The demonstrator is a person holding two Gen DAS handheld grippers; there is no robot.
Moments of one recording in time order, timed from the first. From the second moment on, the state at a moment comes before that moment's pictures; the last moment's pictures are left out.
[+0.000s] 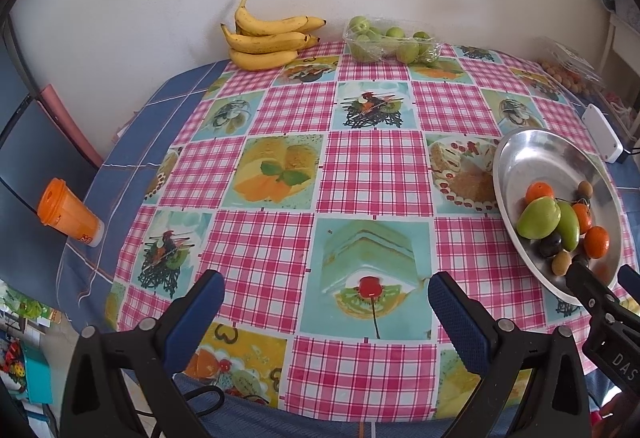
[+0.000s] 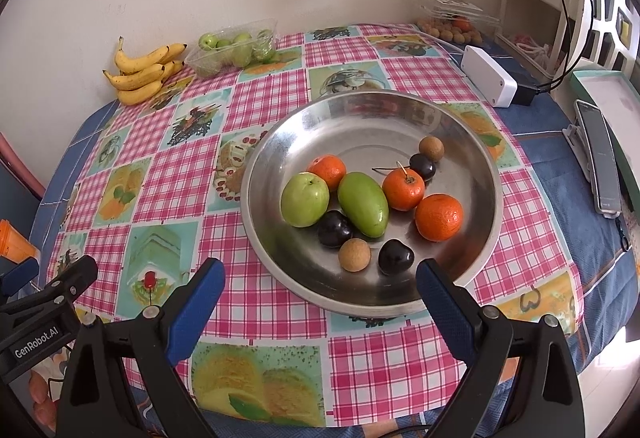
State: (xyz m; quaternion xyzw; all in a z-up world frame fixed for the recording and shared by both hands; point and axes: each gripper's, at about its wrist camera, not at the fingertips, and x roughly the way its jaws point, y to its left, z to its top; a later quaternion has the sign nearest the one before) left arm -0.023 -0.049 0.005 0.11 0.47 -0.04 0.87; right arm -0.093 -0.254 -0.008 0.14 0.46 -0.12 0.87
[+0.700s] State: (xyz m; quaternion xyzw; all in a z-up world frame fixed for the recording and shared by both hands) left arm -0.022 -0.048 0.004 0.12 0.48 -0.04 0.87; right arm -0.093 -0.253 -0.009 0.14 0.46 -0.12 0.87
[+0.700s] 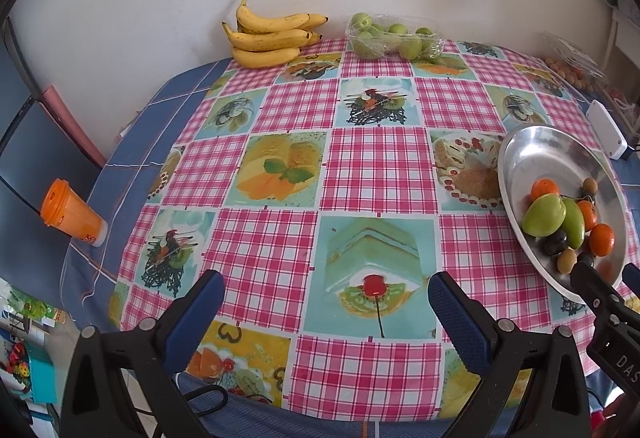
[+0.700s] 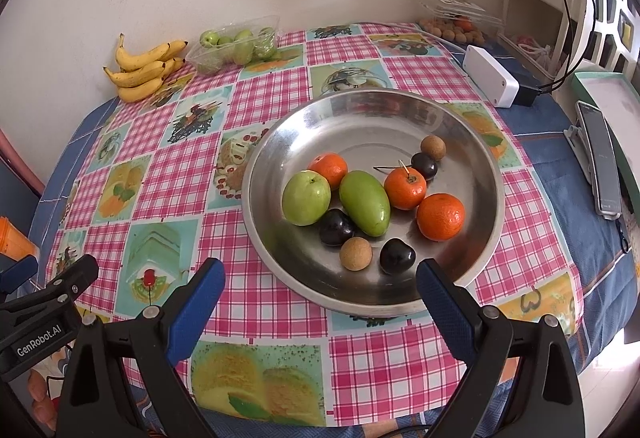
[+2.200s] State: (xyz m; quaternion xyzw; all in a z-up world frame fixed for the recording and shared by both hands) left arm -0.019 -0.047 -0.001 0.11 0.49 -0.03 0.87; right arm -0.093 -0.254 -0.012 0.15 0.47 -0.13 0.86
